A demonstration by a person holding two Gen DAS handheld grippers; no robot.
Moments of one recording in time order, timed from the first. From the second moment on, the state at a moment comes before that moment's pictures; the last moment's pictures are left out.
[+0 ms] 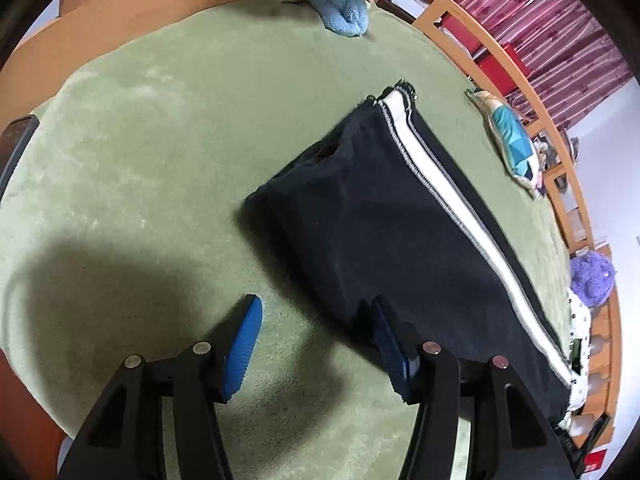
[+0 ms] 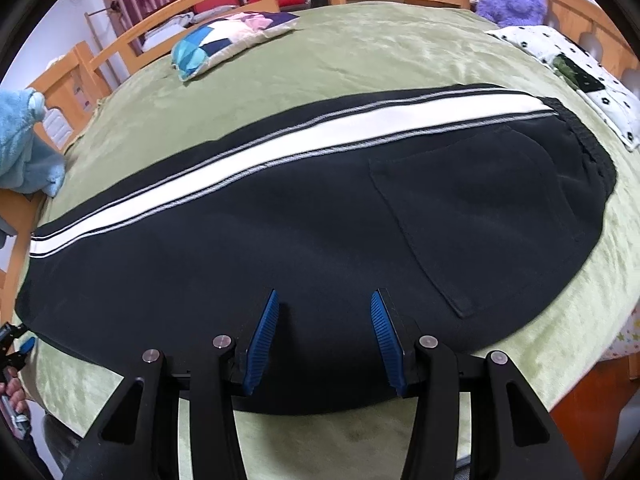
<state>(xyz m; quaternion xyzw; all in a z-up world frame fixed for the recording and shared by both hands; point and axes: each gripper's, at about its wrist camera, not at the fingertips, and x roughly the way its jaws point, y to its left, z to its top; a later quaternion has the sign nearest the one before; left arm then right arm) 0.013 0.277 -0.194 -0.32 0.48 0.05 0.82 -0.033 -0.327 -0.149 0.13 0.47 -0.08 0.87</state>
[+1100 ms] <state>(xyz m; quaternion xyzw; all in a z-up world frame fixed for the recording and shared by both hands) 0.062 0.184 -0.076 -0.06 0.41 0.12 0.90 -0.053 -0.422 -0.153 0.20 0.45 -0.15 0.86</state>
